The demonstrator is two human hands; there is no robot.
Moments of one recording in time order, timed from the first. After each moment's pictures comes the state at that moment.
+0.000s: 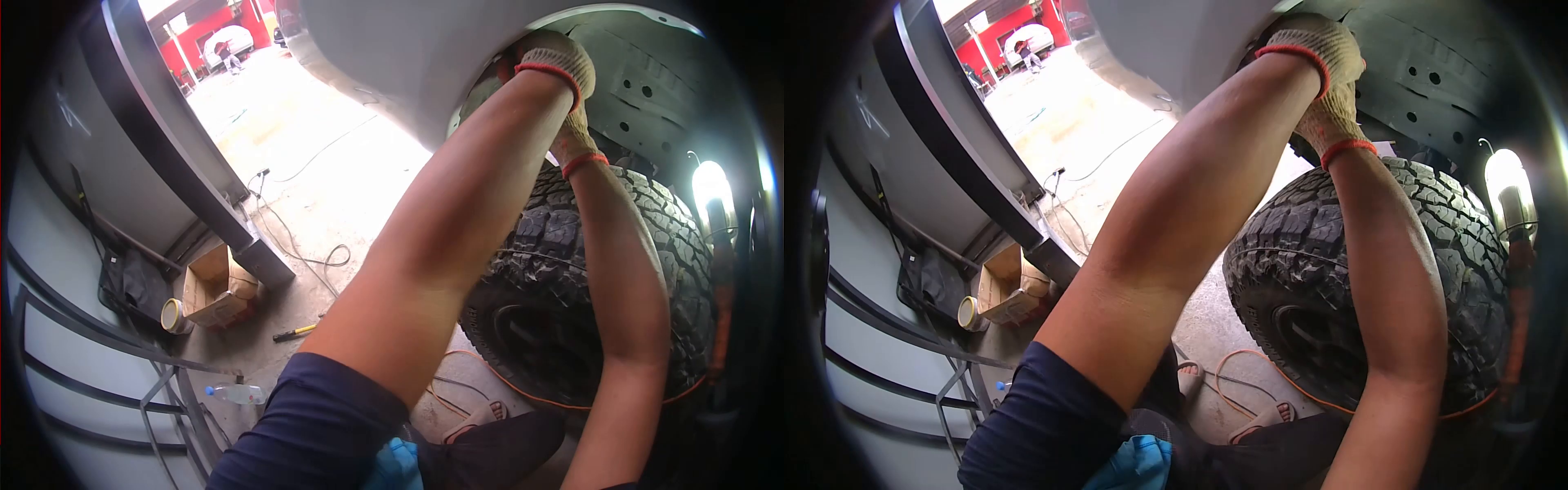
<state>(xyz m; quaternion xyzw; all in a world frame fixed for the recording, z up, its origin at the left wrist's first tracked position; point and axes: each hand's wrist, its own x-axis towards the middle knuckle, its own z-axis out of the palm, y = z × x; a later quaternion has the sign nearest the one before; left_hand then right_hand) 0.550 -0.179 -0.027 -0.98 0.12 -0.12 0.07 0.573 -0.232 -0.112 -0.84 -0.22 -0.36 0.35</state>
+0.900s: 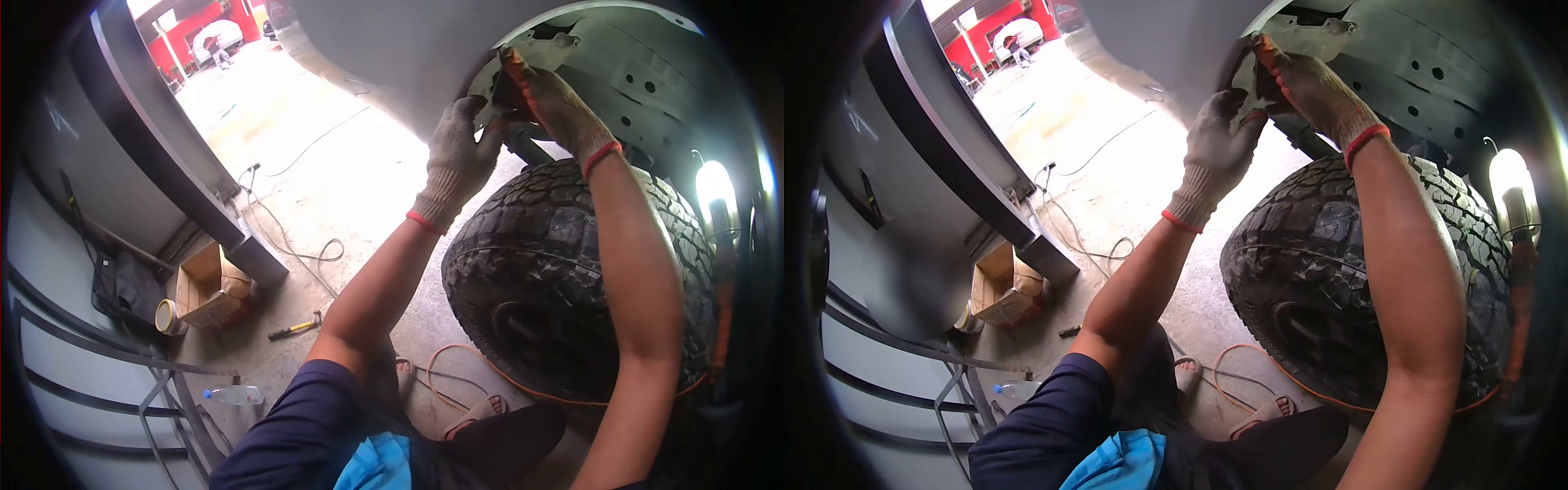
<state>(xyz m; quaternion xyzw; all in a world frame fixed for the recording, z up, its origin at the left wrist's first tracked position) 0.526 -0.065 -0.205 -0.77 0.16 -0.42 -0.45 0.581 -0.230 -0.127 -0.78 -0.30 -0.11 0.53</state>
